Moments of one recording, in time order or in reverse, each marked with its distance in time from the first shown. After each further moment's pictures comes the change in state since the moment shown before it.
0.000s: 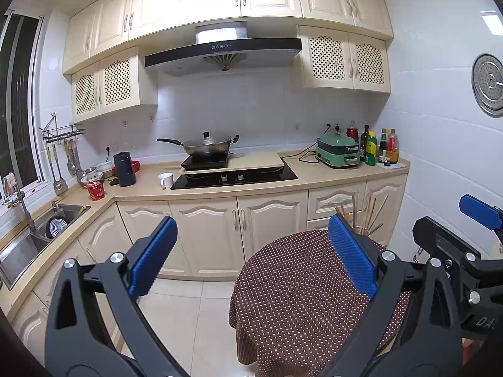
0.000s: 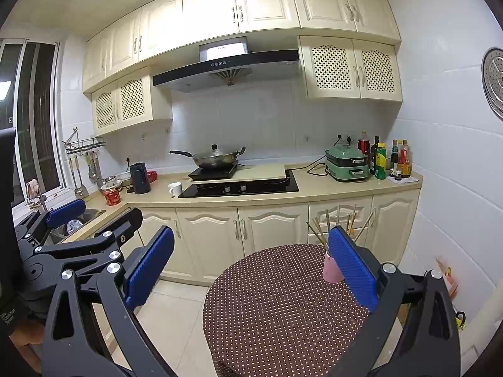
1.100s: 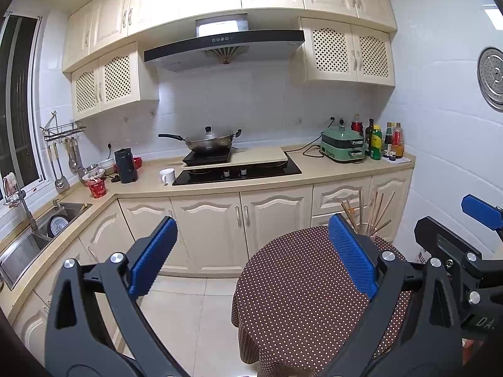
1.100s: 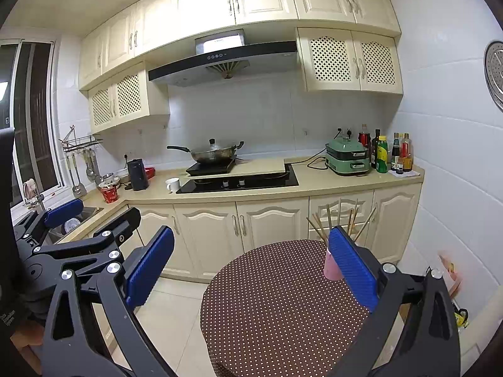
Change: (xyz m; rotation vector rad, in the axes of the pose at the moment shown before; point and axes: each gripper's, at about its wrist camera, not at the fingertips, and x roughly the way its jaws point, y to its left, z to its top) left arm 0.027 0.001 -0.002 0.013 0.026 0.014; right arm 0.024 0.001 -0.002 0.016 0.027 -0.008
